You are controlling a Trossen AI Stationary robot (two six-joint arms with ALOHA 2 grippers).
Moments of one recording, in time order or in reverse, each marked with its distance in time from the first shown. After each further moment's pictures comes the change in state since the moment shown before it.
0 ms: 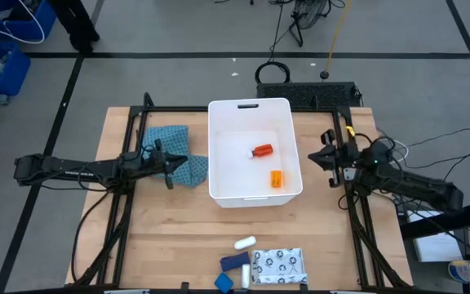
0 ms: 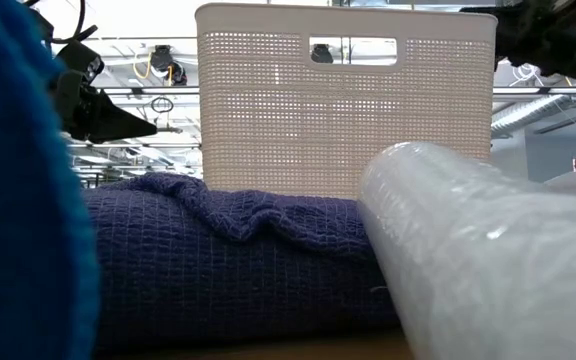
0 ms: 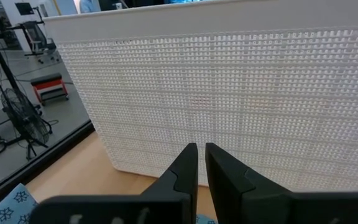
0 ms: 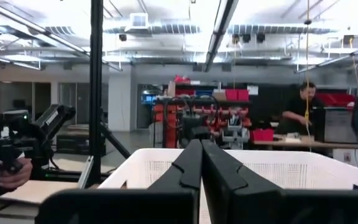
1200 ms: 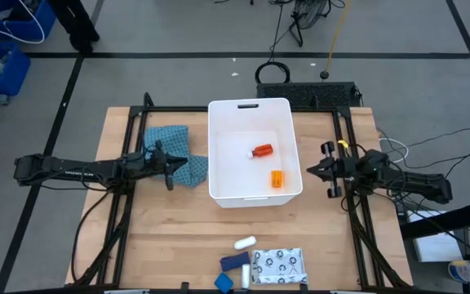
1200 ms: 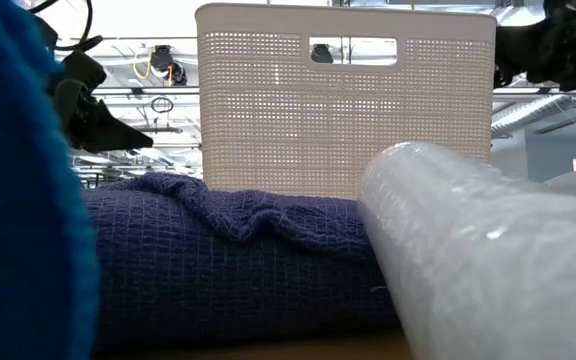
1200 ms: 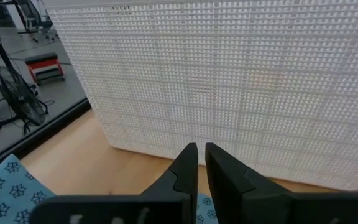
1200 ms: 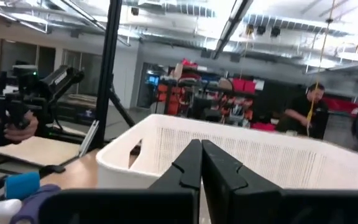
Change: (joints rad) left arm 0.000 0.000 0.000 -0.076 0.001 -0.054; right arm 0.246 -0.228 -0.062 -0.260 0.180 -0.243
